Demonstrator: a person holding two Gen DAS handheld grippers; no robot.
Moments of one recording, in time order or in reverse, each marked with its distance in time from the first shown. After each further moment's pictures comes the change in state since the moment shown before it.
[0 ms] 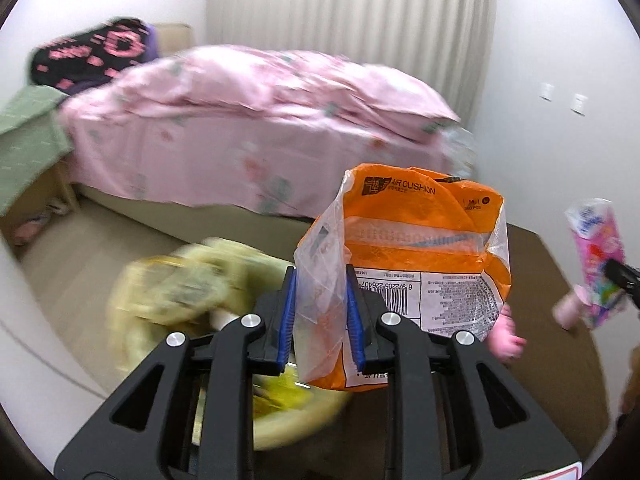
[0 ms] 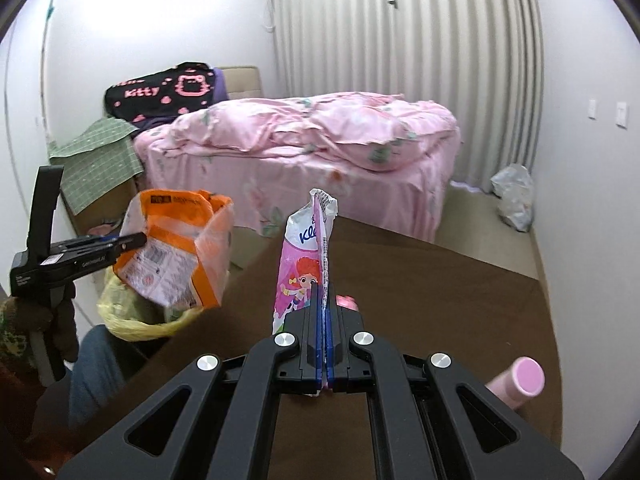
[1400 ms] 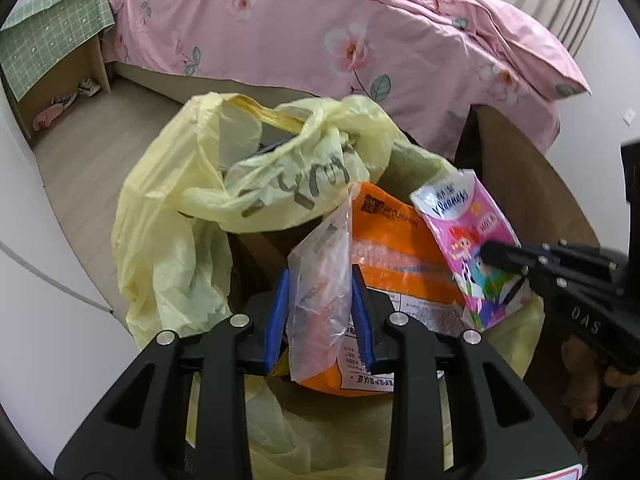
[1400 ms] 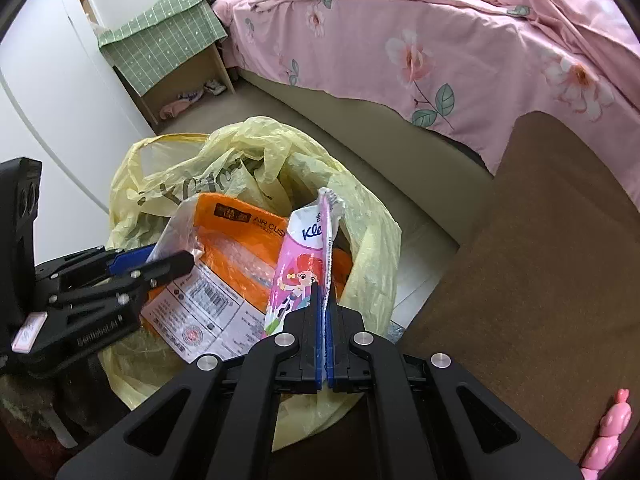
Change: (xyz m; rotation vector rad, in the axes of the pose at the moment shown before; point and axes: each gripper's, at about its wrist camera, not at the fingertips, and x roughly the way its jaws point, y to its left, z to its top) left arm 0.104 0.103 -0.067 -0.258 0.339 0.055; right arm 0.269 0.165 0.001 -0.158 0.498 0.361
